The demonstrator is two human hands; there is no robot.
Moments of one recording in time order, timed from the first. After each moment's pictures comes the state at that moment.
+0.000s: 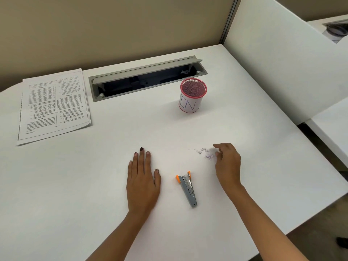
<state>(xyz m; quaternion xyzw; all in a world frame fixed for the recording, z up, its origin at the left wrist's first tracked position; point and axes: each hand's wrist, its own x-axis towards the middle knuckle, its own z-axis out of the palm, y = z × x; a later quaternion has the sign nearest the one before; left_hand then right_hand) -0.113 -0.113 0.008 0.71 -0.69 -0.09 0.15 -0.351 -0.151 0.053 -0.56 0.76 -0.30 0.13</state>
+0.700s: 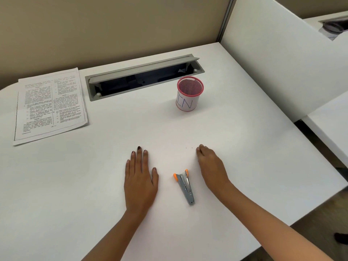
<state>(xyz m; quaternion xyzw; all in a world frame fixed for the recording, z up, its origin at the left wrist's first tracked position) -0.112 -0.113 0.007 0.71 -0.69 -0.09 0.15 -0.329 -0.143 0.040 -0.75 0.66 -0.06 0.02</state>
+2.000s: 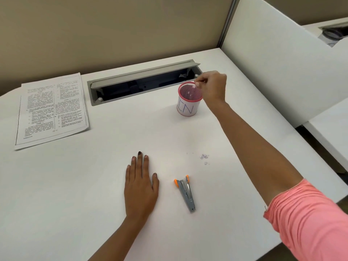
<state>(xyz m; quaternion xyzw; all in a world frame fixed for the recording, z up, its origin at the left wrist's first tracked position) -0.112 -0.113 0.009 0.71 -0.68 -0.10 0.15 -0.326 -0.345 0.158 -0.61 0.67 -0.41 0.13</state>
